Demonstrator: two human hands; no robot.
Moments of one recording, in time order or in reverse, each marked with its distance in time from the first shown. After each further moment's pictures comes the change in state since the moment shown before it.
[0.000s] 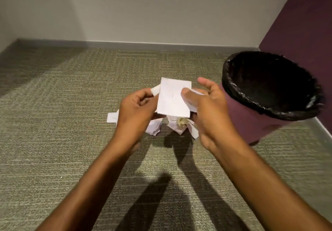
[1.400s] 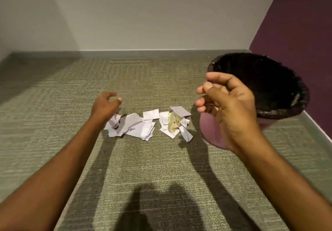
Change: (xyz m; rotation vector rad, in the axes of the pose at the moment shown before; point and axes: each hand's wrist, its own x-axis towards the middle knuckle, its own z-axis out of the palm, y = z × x) left_hand 0.133 -0.075 -0.093 0.700 0.235 -0.107; right_hand 0.002 -0.032 -0.072 0.072 -0.118 -0.251
